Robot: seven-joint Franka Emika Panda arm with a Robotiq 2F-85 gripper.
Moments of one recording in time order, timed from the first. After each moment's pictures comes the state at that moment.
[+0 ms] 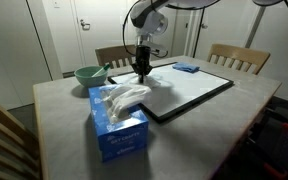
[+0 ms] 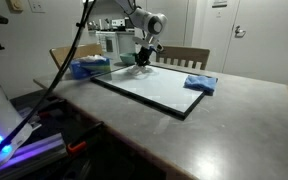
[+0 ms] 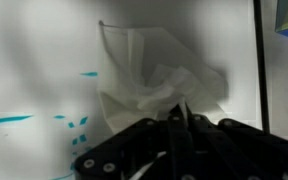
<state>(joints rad) -0.01 1.16 0.14 -0.95 0.20 1.75 -0.01</state>
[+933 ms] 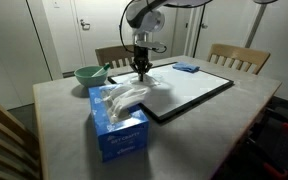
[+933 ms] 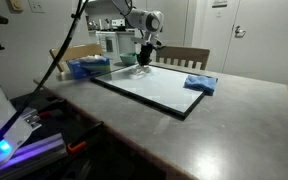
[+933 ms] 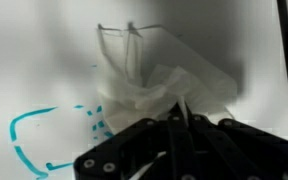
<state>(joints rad) 0.07 1.16 0.05 -0.91 0.15 1.77 0.17</state>
